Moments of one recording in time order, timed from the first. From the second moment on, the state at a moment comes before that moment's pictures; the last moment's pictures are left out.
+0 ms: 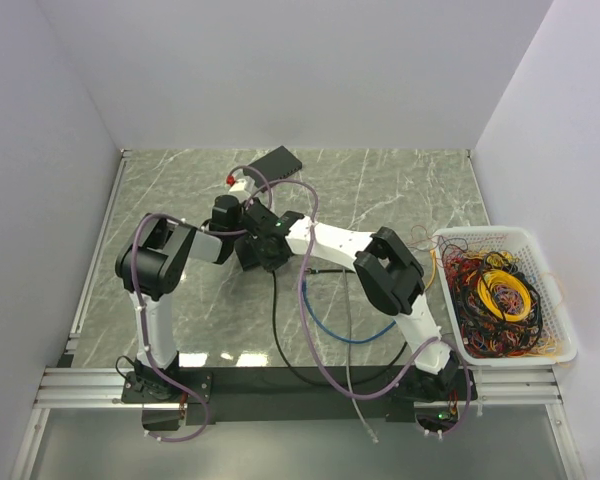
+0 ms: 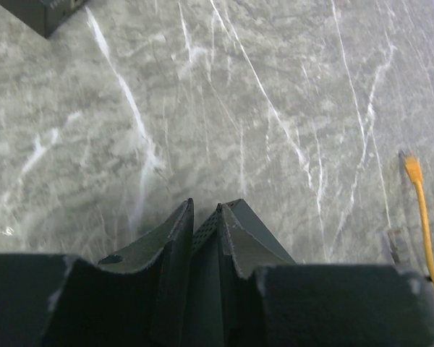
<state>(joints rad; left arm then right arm) -0.35 2.01 0.90 0.73 0.29 -0.49 0.90 2.19 1.73 -0.67 0.12 0.34</state>
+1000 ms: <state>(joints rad) -0.31 2.02 0.82 0.88 0.29 -0.72 0.86 2.34 1.94 -0.71 0.09 0.61</state>
